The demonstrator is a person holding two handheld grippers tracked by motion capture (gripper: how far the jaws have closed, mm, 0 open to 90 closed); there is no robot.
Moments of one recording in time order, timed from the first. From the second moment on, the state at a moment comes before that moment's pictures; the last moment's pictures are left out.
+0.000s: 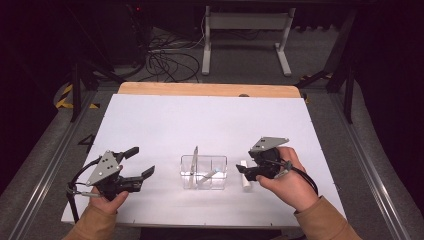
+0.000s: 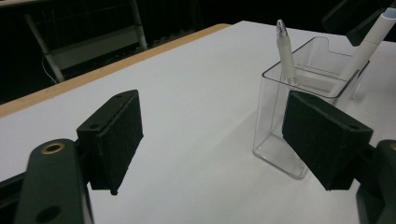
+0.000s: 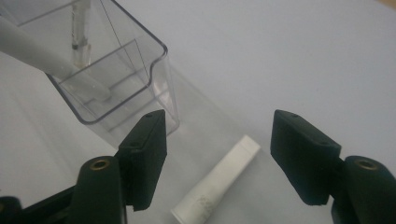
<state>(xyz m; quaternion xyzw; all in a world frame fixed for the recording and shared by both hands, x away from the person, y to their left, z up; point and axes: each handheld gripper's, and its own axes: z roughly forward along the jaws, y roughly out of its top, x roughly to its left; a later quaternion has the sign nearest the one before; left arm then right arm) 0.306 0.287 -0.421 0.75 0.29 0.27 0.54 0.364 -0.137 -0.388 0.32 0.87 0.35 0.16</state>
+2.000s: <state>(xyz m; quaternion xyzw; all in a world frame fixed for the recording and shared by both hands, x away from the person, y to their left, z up) 0.306 0.287 -0.421 0.75 0.29 0.27 0.54 0.368 -0.111 -0.438 0.55 0.82 0.17 0.04</state>
